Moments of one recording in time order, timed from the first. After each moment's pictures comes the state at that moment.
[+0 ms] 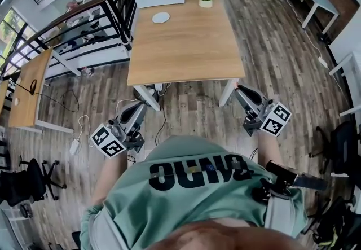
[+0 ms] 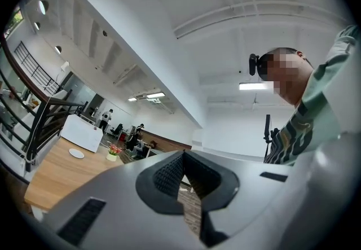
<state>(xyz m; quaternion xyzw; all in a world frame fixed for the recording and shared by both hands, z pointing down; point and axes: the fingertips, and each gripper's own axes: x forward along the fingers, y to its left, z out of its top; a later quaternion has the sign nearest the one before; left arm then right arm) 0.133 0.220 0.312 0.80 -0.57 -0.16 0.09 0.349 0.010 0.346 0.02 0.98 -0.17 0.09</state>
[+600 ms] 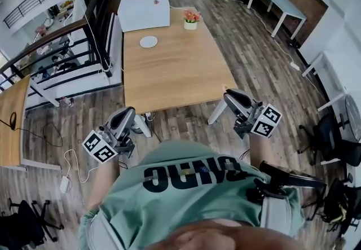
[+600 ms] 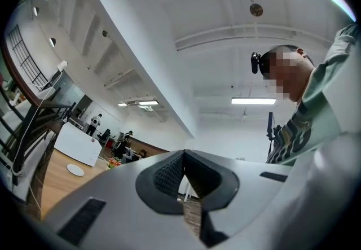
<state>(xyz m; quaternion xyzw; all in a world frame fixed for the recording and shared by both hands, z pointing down) -0.064 0.226 0.294 0.83 -0.51 -0.20 0.06 0.189 0.053 0.281 -0.04 0.99 -0.10 0.08</state>
